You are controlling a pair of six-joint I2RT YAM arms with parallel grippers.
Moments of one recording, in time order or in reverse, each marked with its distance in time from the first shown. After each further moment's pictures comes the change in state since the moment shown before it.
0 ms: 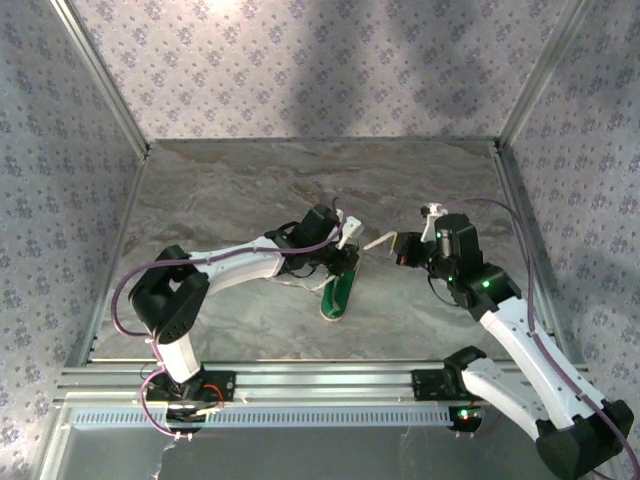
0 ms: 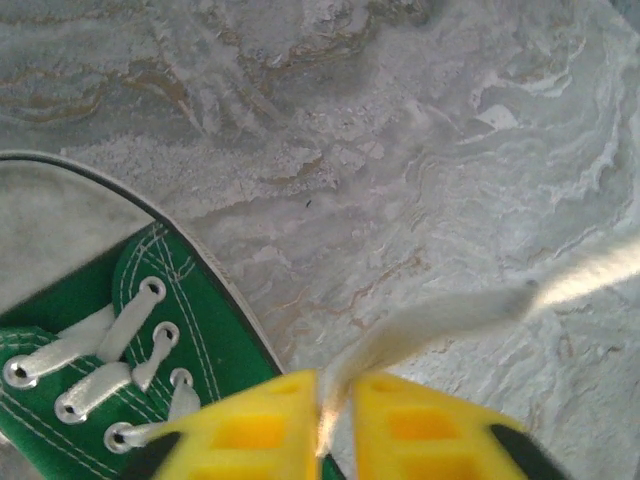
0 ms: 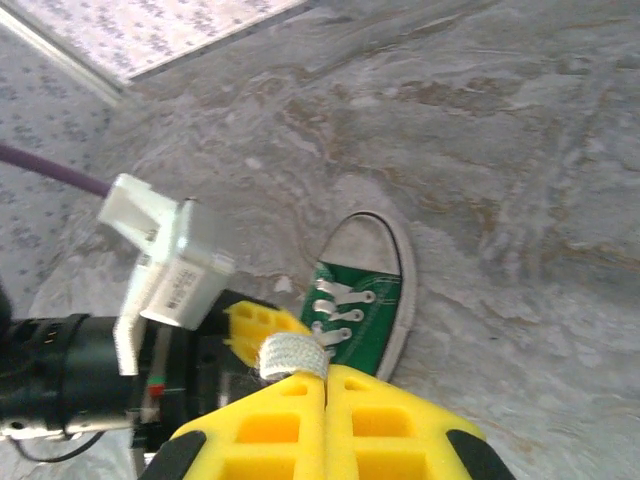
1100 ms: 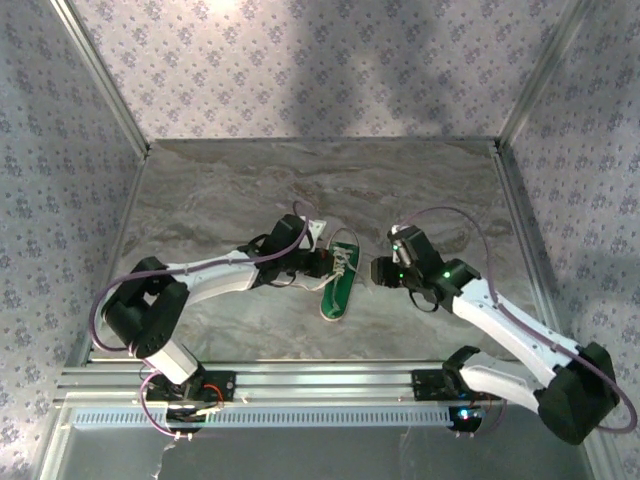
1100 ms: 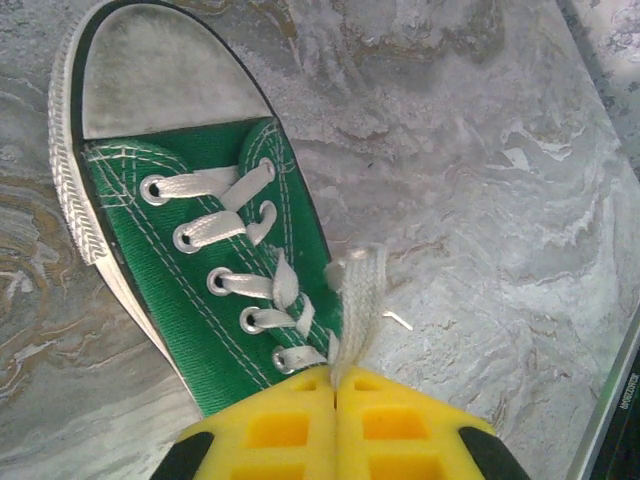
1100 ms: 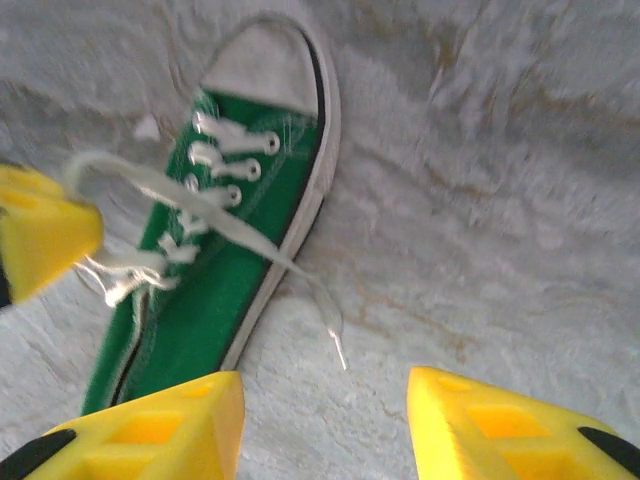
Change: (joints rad) left arm 0.087 -0.154 -0.278 0.185 0.050 -0.278; right arm 0.170 0.190 -0.057 -0.057 0.162 -0.068
